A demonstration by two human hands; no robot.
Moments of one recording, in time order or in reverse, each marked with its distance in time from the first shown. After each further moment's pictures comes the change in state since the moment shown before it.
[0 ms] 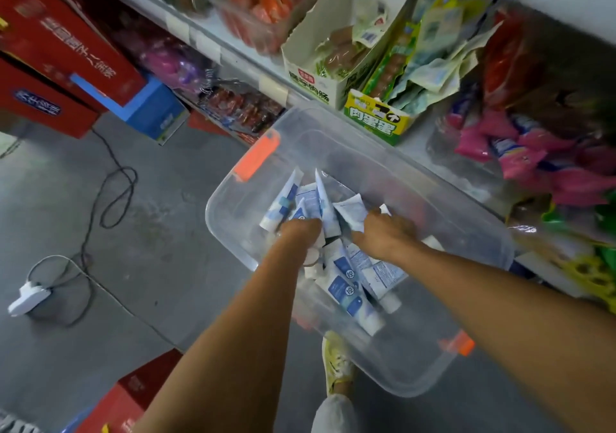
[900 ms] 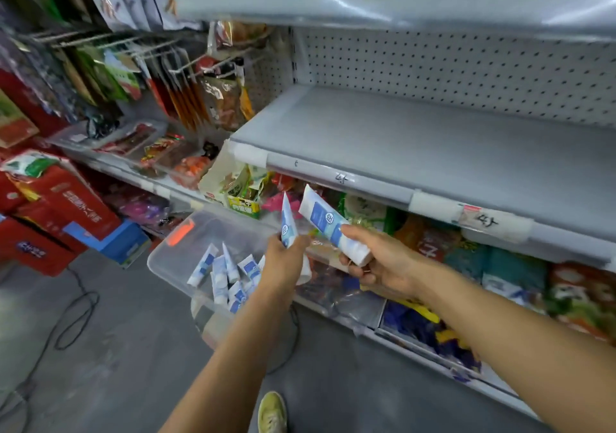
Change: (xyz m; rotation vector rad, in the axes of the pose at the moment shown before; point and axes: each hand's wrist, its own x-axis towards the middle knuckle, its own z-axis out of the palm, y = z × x) left_hand -0.446 -0.076 0.153 -0.270 -0.086 0.710; right_hand -0.409 0.267 -0.108 1.556 -0.104 -0.278
